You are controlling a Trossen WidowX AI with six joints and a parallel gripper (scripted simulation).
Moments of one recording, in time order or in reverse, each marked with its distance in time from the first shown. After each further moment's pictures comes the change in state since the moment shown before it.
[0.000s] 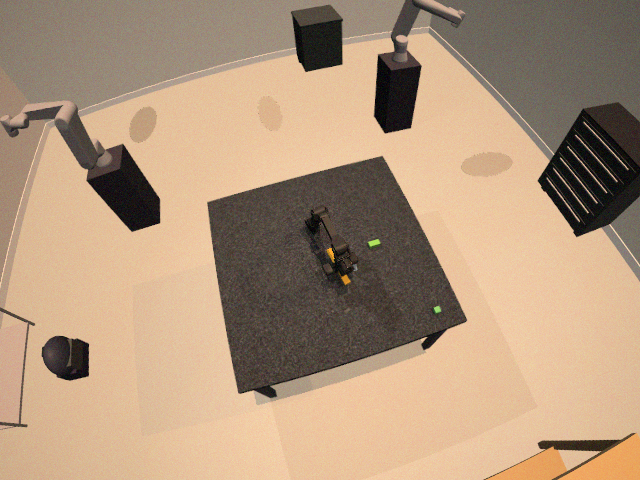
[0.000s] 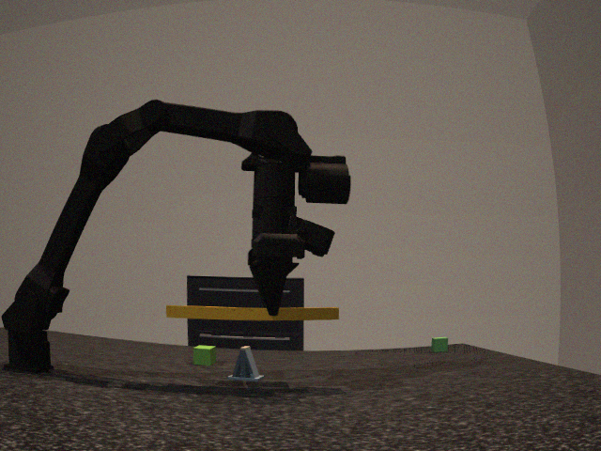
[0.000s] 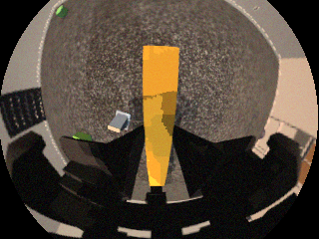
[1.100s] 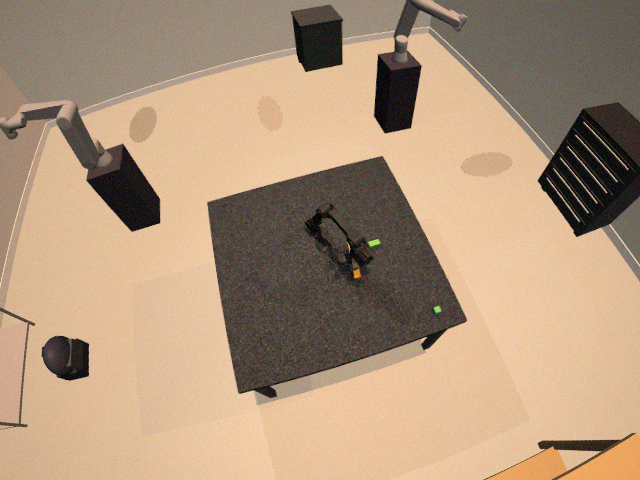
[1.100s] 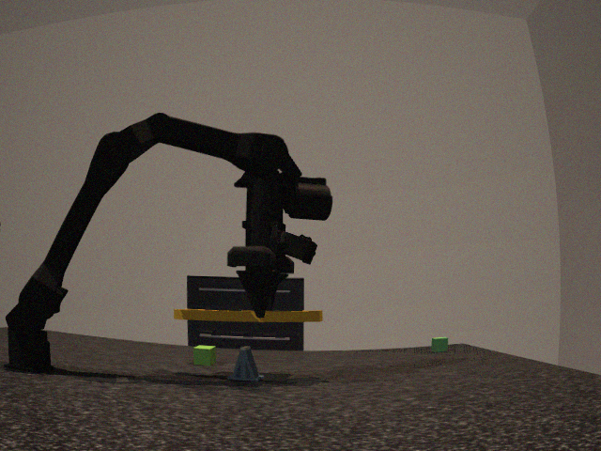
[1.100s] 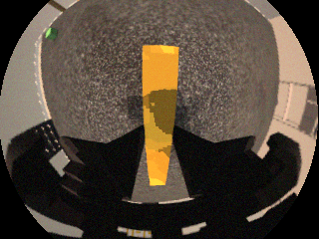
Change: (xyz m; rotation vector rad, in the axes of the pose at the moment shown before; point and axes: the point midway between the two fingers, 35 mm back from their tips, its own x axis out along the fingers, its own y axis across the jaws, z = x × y) arm 0.006 0.092 -0.006 0.304 -0.001 0.007
